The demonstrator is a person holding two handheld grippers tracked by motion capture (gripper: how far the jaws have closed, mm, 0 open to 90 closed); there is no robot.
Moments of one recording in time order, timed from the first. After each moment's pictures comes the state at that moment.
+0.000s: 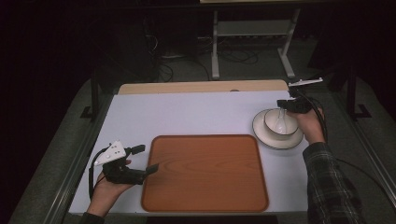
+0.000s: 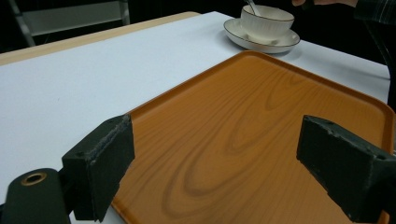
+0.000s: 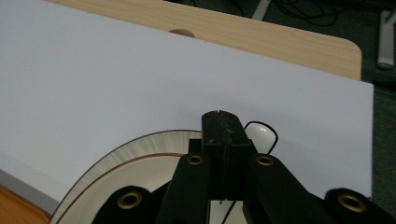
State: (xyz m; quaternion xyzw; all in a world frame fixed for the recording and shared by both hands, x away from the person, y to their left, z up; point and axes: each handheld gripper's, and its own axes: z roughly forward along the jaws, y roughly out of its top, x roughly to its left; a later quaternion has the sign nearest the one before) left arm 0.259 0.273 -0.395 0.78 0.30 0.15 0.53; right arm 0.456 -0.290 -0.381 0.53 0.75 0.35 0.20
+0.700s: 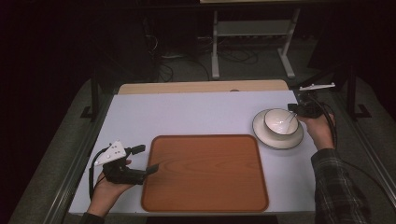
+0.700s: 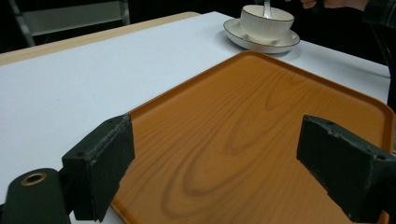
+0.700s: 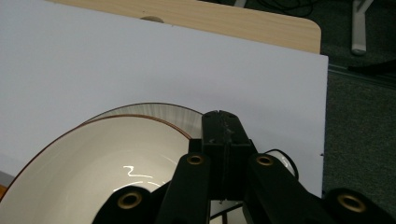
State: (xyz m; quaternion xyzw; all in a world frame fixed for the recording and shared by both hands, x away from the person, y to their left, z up) left arm 0.259 0.272 -0.395 0.78 0.30 0.15 0.53; right arm 0.439 -0.318 -0.386 0.55 0.73 0.34 0.22
